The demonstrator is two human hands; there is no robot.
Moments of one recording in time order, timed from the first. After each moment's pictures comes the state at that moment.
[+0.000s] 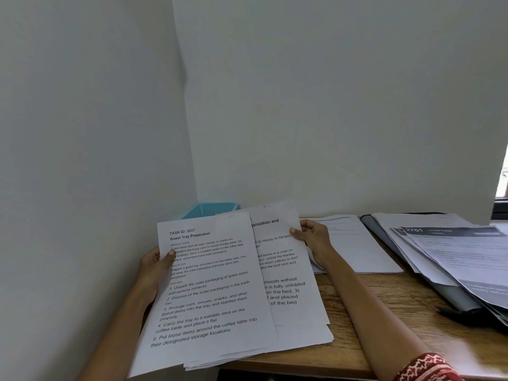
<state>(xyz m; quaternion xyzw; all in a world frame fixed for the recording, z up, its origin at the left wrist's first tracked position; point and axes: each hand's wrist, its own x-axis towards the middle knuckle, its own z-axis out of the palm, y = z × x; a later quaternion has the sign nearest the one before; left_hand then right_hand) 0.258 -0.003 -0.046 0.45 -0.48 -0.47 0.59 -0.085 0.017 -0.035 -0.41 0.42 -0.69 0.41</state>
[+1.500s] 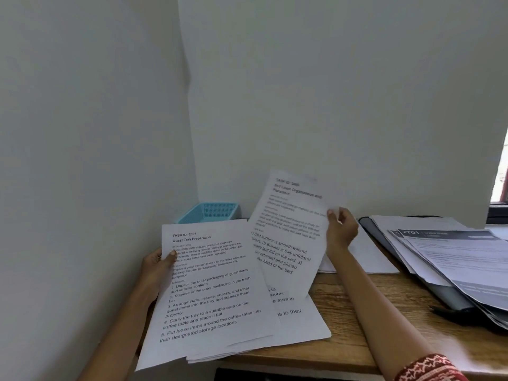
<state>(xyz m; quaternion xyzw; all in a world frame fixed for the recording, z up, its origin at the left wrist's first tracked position) 0.252 0.019 -0.036 0.48 -0.47 -0.47 0.58 -0.108 0.023 -0.013 -0.28 0.53 -0.80 0.07</state>
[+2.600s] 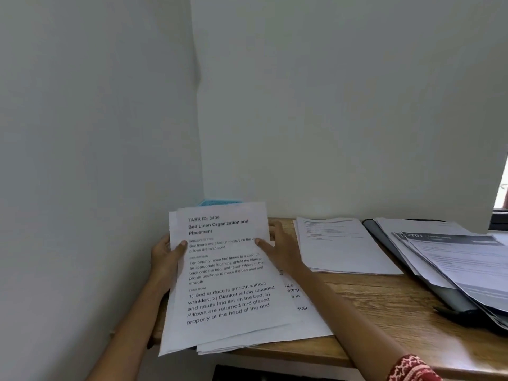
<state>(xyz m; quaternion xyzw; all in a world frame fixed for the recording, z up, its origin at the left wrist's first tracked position) 0.246 0.022 -0.032 0.42 -0.46 -0.45 0.64 -0.004 0.025 -0.040 -0.66 0.57 -0.48 0.12</state>
